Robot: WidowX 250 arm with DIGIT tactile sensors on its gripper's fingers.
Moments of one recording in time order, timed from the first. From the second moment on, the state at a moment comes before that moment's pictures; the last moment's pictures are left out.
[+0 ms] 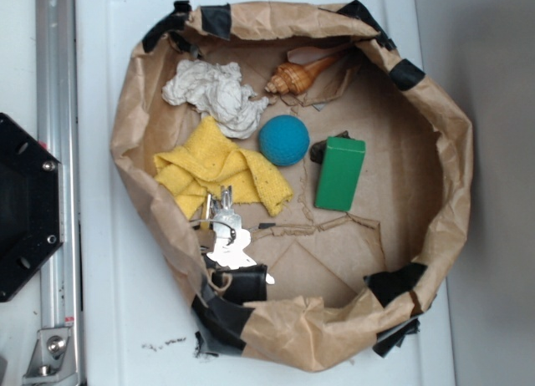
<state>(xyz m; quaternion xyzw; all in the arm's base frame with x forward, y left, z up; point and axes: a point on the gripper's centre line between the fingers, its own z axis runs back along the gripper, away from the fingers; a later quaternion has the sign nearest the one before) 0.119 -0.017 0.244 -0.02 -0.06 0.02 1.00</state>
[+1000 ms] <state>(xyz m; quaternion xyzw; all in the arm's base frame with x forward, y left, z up) 0.238 0.000 0.136 -0.02 -0.15 0.25 0.96</state>
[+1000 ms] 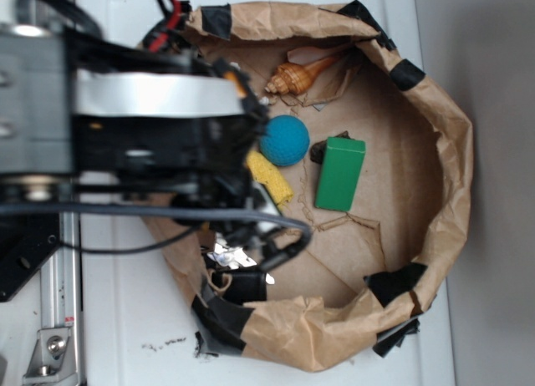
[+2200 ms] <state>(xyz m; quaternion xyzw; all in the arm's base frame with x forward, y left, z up) 0.315 0.007 0.040 0.01 -0.12 0.37 0.92</state>
